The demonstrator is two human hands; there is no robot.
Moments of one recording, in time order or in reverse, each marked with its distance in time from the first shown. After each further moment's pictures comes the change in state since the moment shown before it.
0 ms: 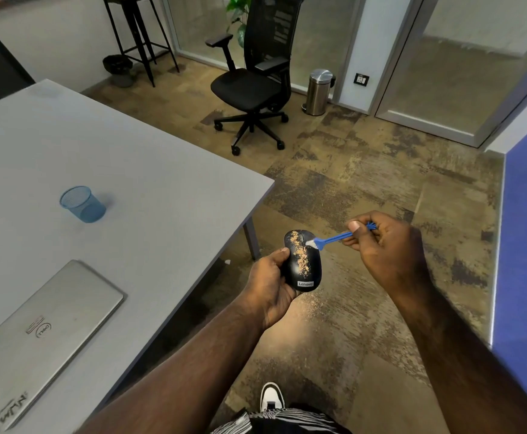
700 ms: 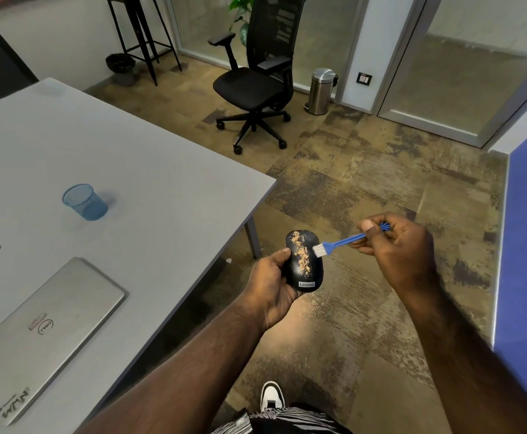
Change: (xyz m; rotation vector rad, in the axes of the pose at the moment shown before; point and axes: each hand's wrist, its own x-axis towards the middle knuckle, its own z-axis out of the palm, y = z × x) left_hand -0.002 -0.002 -0.002 -0.013 -0.017 -0.015; right_hand -0.003 0.008 -0.004 0.145 0.057 0.072
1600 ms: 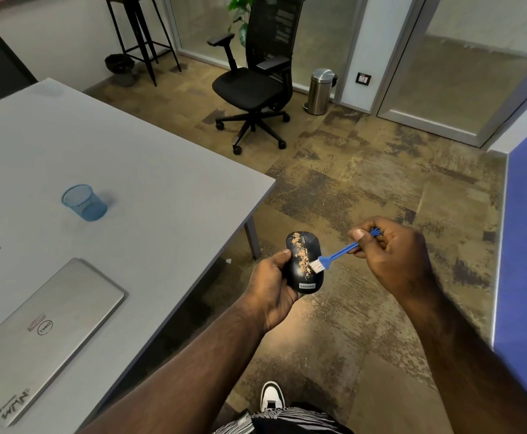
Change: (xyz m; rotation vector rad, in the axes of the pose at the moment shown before) left_hand 0.001 -0.004 -0.001 -0.015 -0.020 -0.001; right_hand -0.004 0.002 -0.003 -0.104 -0.101 -0.094
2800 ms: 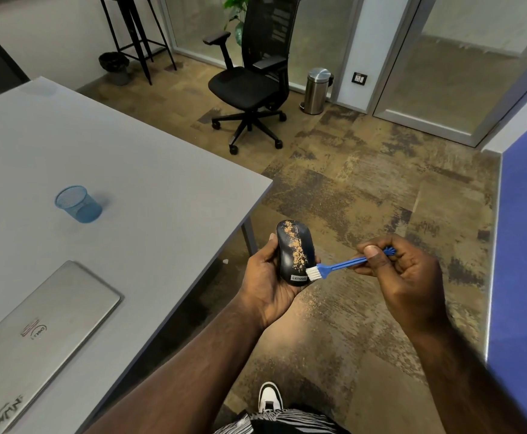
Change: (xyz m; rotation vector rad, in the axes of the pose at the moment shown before) left_hand 0.013 0.008 -0.007 -0.248 -0.174 -0.013; right_hand -0.033 -0.021 -0.006 0.296 0.069 -0.064
